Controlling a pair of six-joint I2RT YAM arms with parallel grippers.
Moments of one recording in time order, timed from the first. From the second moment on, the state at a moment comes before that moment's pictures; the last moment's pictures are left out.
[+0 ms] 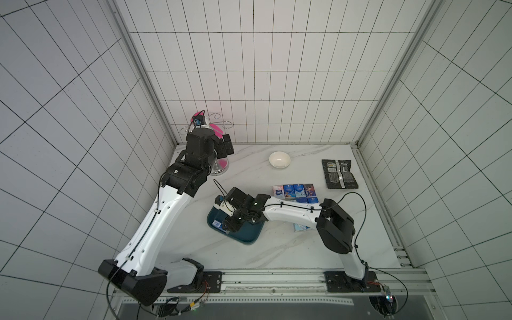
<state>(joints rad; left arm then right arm) -0.40 1.28 1.56 -0.66 -0.37 -0.37 1.23 2.10 1.63 -0.47 -0.27 0.17</state>
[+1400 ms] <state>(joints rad) -0.40 1.28 1.58 -0.67 -0.38 -0.36 1.20 2.05 1.54 -0.36 -0.32 0.25</state>
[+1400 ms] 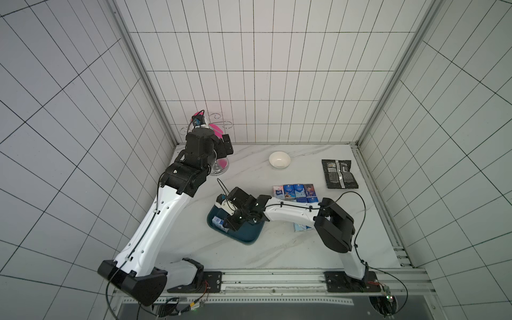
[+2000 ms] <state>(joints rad) -0.40 1.29 1.61 -0.67 -0.39 -0.35 1.18 1.34 1.07 -0.52 -0.04 0.38</state>
